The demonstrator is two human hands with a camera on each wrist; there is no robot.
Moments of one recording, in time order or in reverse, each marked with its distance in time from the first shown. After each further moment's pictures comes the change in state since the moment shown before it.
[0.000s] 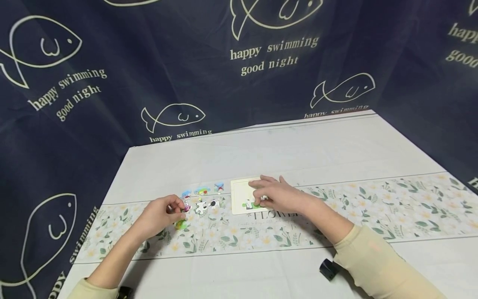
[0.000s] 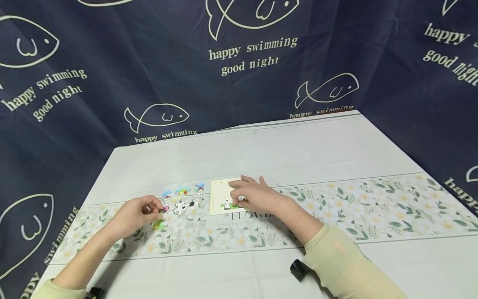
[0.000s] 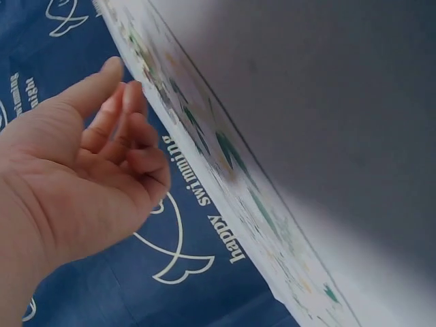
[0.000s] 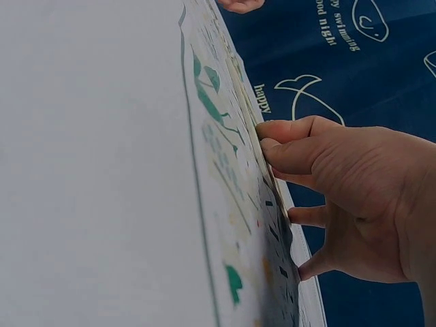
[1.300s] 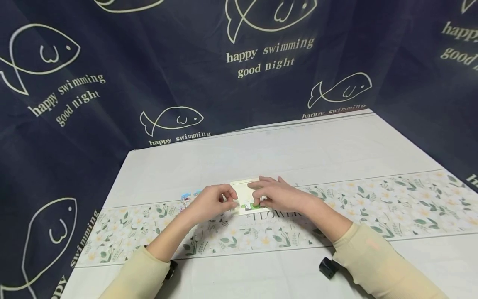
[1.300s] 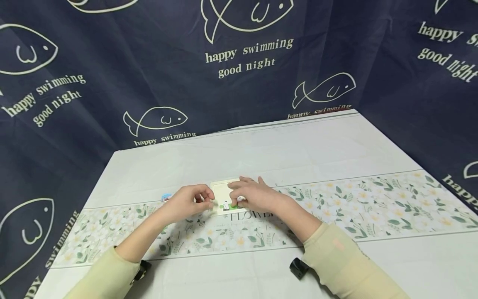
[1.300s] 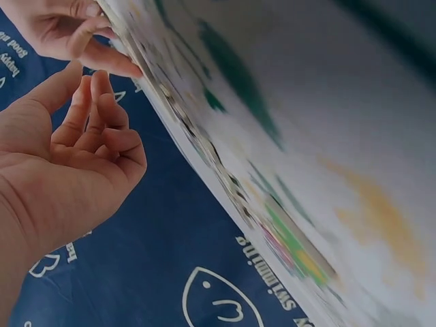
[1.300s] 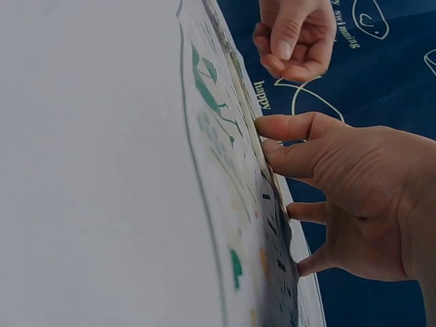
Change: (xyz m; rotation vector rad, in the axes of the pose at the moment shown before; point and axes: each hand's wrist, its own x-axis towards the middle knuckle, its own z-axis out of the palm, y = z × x) left_hand 0.058 0.093 0.060 -0.049 -0.161 0.255; right_hand 0.001 0.002 -0.003 0.016 -0.026 -0.002
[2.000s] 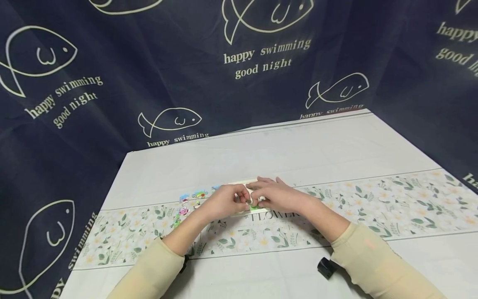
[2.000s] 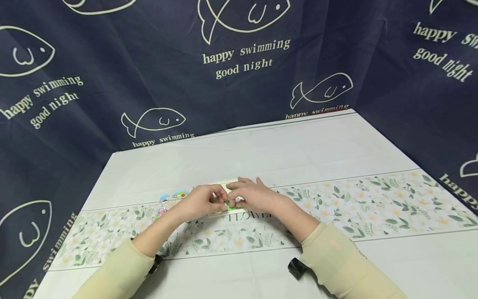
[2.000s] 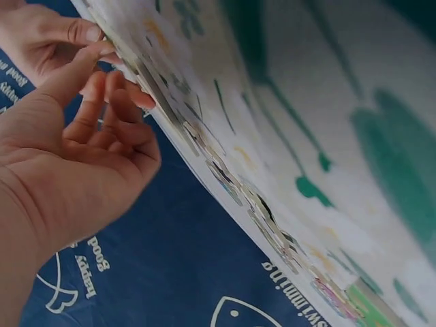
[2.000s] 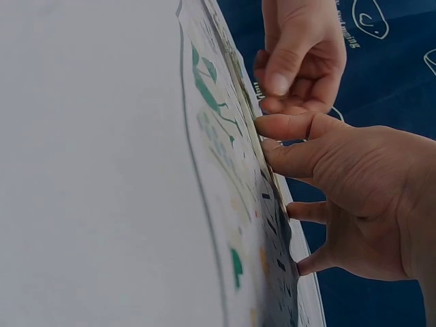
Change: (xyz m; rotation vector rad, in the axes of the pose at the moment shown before) left_hand 0.027 0.016 0.020 0.007 -0.087 0.028; right_hand -0.002 0.002 0.000 0.019 0.003 -0.005
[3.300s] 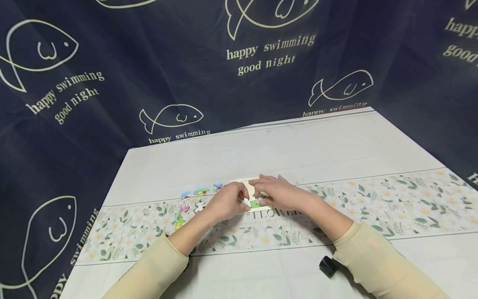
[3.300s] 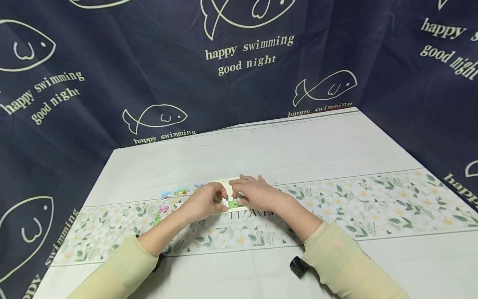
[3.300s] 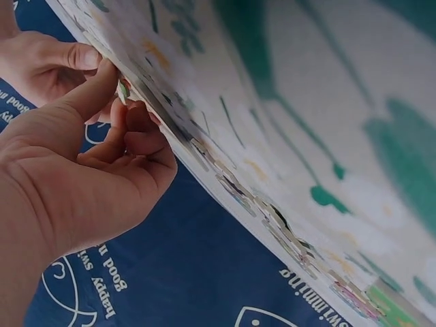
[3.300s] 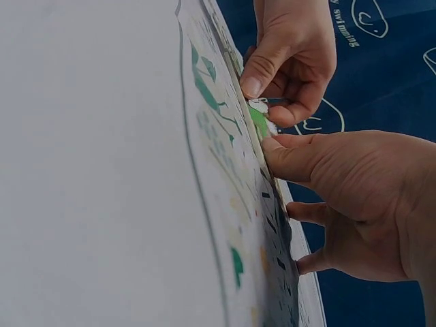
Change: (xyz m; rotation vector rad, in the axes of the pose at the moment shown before) left_hand -0.001 0.006 0.012 0.132 0.068 -0.140; right_hand 0.002 0.001 0.001 -0.010 -0.010 0.047
